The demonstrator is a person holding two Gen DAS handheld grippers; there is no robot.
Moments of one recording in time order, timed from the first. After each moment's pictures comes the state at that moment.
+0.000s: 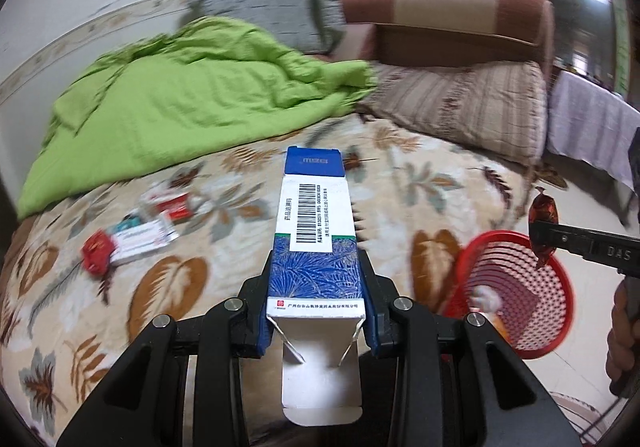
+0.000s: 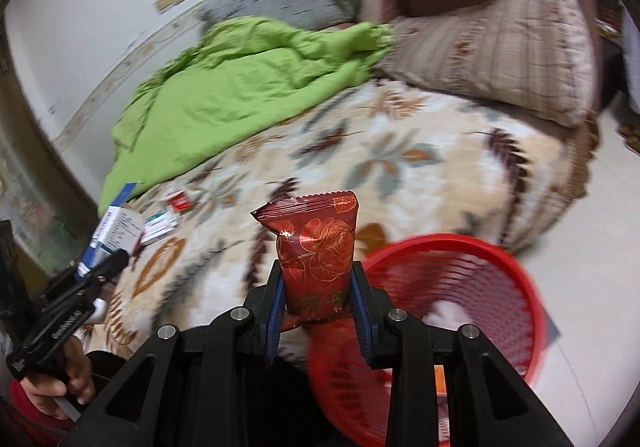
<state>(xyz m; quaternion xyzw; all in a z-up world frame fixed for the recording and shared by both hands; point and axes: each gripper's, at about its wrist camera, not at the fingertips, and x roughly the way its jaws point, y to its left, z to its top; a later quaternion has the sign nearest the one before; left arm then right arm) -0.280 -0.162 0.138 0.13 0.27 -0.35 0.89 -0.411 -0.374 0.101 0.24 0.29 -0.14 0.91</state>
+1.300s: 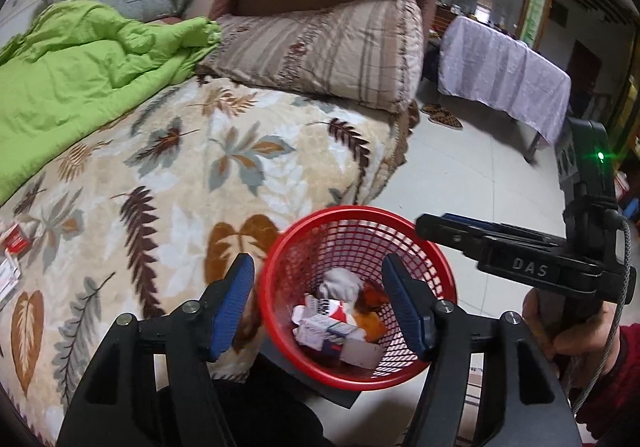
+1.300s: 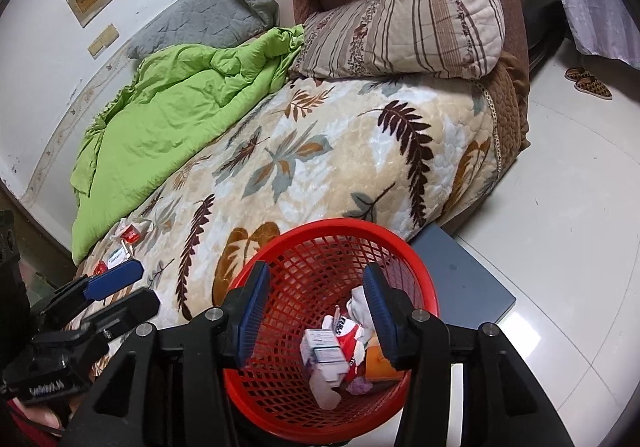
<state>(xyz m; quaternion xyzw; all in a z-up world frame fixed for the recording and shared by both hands) -0.332 -0.297 0.124 0.16 0.35 -0.52 0.76 -0.469 -0.441 0.076 0.31 0.29 -0.21 0.88</state>
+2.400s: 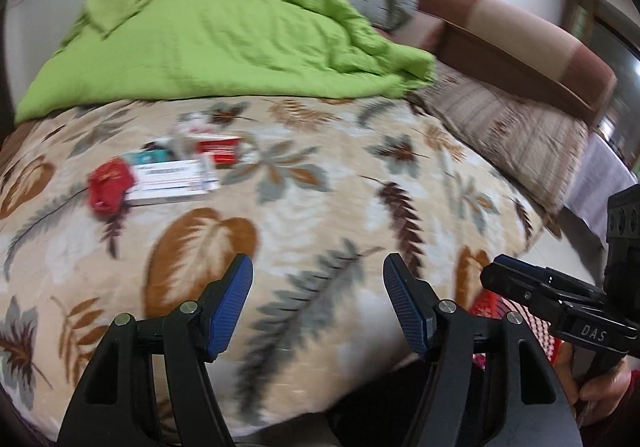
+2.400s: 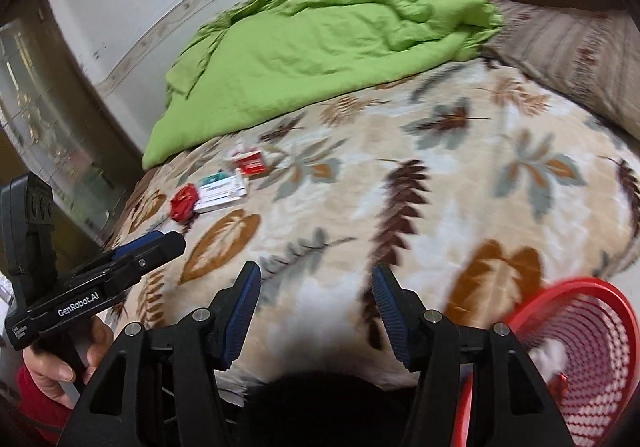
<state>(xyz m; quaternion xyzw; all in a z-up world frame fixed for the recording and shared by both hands) -0.173 -0.081 0.122 0.01 0.39 -0.30 0.87 -0.273 -0.288 0.098 0.21 0.34 0.00 0.92</state>
